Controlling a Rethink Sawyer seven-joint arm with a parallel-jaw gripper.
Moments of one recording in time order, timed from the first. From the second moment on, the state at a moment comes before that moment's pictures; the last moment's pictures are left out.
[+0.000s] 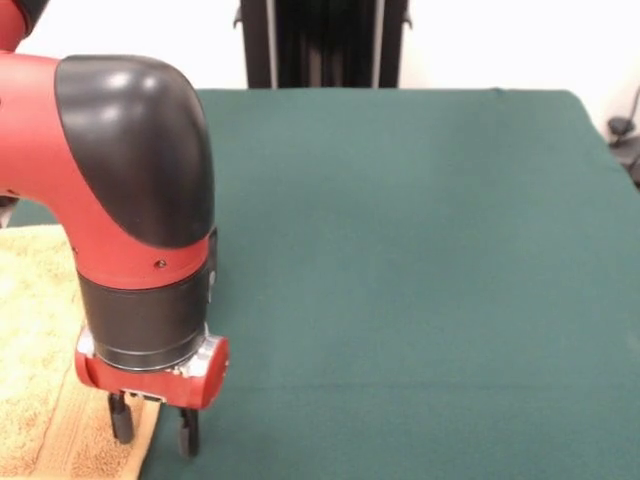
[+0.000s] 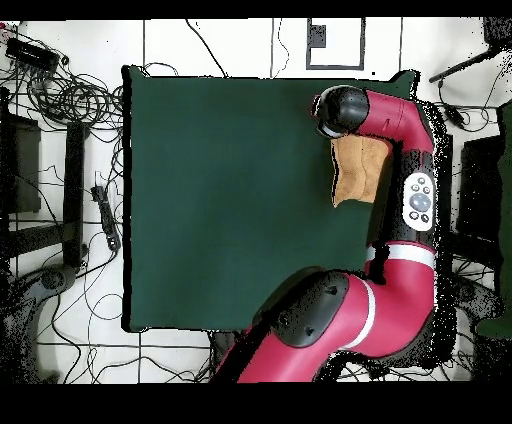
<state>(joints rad) -0.43 -0.05 0.37 0.57 -0.47 0.91 1.78</state>
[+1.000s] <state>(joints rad) -0.42 -0.14 0.25 0.58 -0.46 0.92 1.78</state>
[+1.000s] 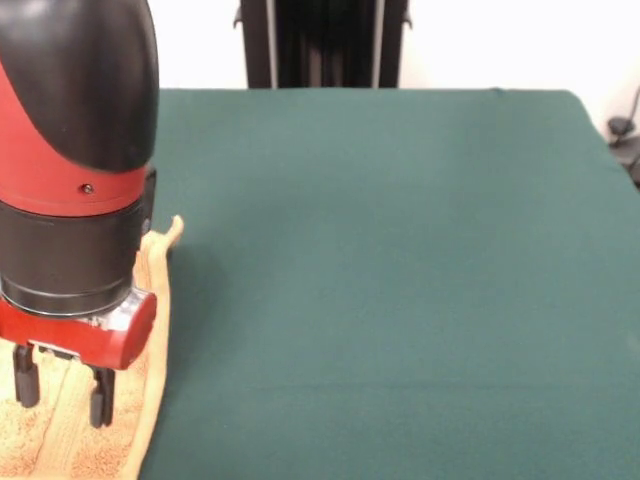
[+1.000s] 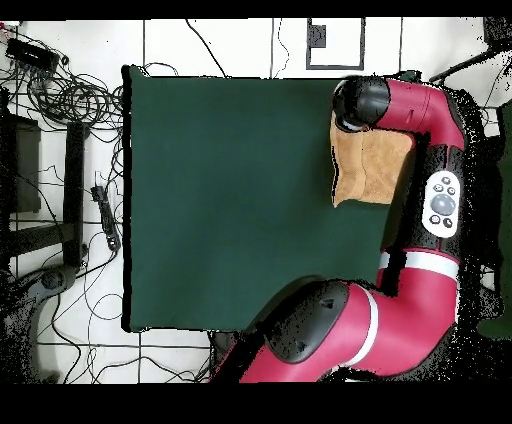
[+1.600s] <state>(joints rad) -0.43 -0.07 0.24 0.57 -0.47 0.92 1.78</state>
